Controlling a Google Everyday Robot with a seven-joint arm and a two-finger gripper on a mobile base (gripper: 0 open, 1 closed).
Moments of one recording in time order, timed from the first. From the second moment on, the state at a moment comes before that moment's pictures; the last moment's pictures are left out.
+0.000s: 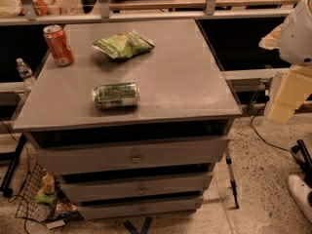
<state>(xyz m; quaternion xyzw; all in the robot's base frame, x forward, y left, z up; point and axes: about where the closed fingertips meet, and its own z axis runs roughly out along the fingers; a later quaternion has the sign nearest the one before) 0.438 -0.216 0.978 -0.60 0.78 -0.04 0.16</state>
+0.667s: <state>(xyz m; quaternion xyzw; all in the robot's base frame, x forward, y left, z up) 0.438 -0.216 0.978 -0.60 0.78 -0.04 0.16</state>
